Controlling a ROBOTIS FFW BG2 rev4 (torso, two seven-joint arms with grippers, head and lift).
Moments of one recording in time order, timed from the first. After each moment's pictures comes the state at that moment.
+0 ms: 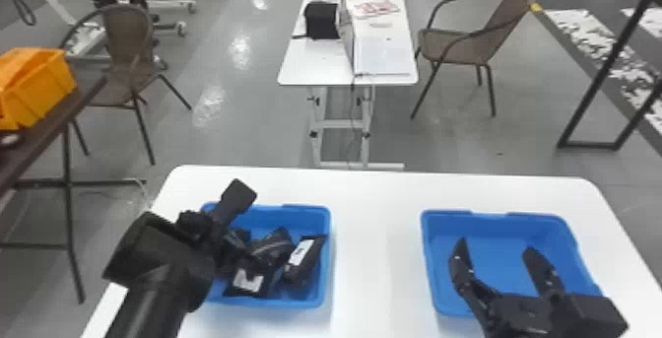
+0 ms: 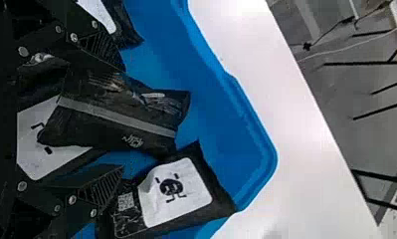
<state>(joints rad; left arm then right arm) -0.27 0.09 0.03 -1.16 -0.69 0.54 -0.89 0.48 -0.13 0.19 -1.82 -0.19 -0.17 -0.21</state>
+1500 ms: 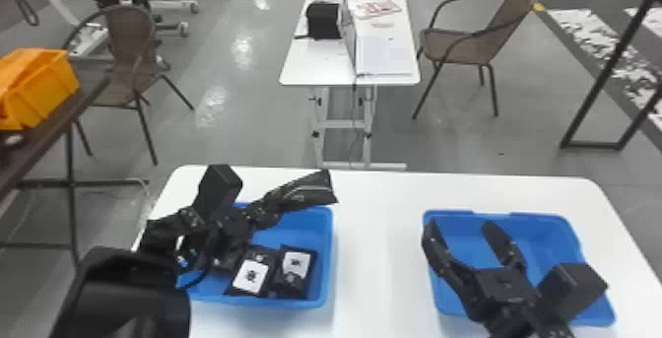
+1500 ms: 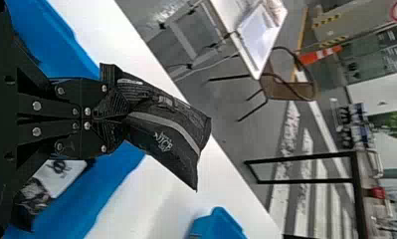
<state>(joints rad) 0.04 0.00 0.14 -1.73 -0.57 0.28 -0.92 0.35 -0.13 0.20 -1.72 -0.34 -0.17 0.06</state>
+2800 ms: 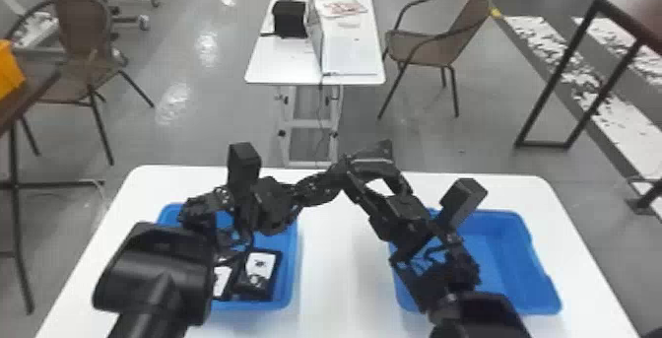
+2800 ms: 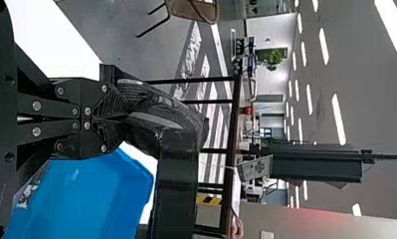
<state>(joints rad) -0.20 0.04 -0.11 -1.30 -0.10 0.01 -0.90 -0.02 -0.03 0.26 -1.39 -0.54 -0.15 0.31</state>
